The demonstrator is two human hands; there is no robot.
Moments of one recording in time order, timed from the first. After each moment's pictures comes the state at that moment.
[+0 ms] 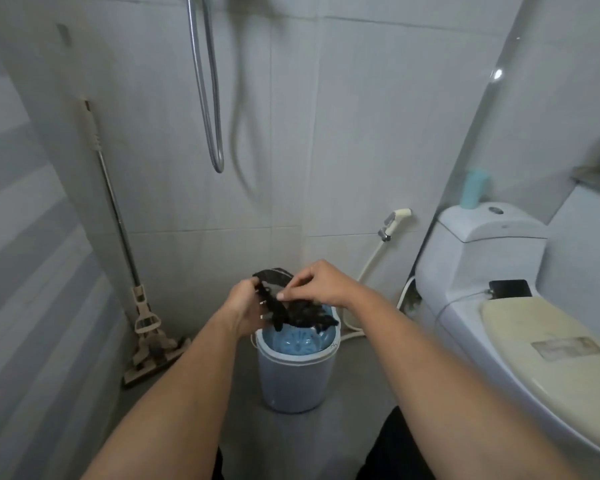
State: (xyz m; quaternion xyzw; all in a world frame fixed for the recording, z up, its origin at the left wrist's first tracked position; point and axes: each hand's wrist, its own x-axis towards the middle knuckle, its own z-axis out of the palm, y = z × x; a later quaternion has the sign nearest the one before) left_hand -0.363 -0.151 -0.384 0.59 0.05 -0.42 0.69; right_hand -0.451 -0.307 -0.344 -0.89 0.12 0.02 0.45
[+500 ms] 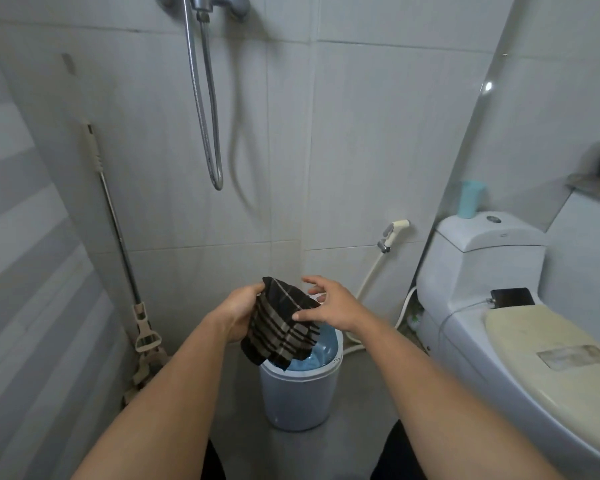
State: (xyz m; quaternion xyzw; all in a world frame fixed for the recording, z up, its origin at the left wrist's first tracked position) left_hand -0.341 -0.148 -0.373 0.62 -0.03 -0.45 0.64; right_hand -0.456 -0.328 -0.382 -0.85 0.17 -0.04 0.49
